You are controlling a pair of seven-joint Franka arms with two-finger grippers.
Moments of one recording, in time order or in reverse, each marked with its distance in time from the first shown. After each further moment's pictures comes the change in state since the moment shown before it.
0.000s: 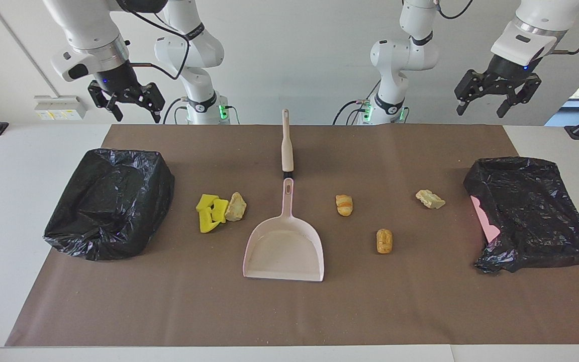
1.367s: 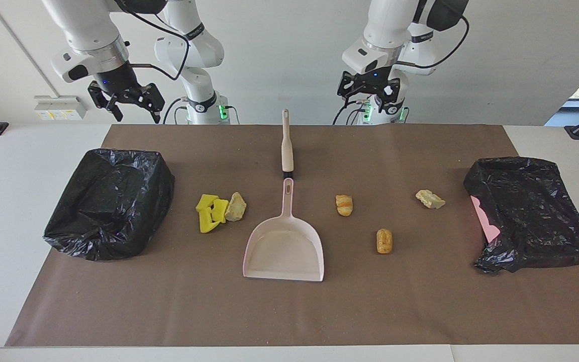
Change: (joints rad) left arm -0.605 -0.152 -0.046 -0.519 -0.028 0.302 -0.547; right arm -0.003 0.000 0.000 -0.004 0.000 -0.002 0.000
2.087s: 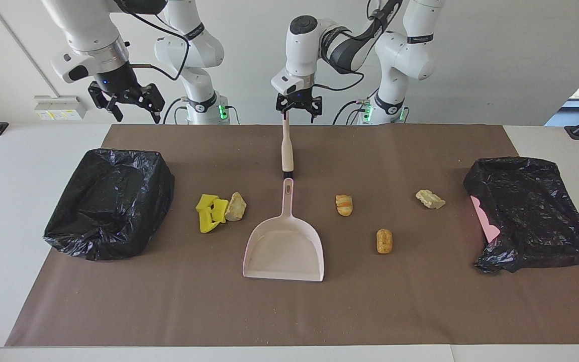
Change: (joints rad) left arm -0.325 0.120 0.000 -0.287 0.000 0.436 -0.334; right arm 0.000 0.000 0.000 -0.004 0.000 0.000 0.000
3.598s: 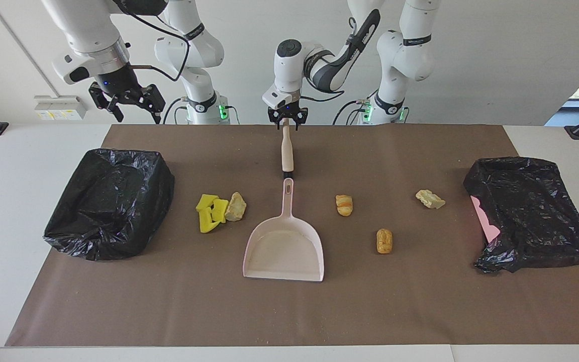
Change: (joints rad) left arm -0.062 0.073 0.008 -0.035 -0.057 0.061 -0.109; right arm 0.000 0.000 0.000 -0.010 0.000 0.000 0.000
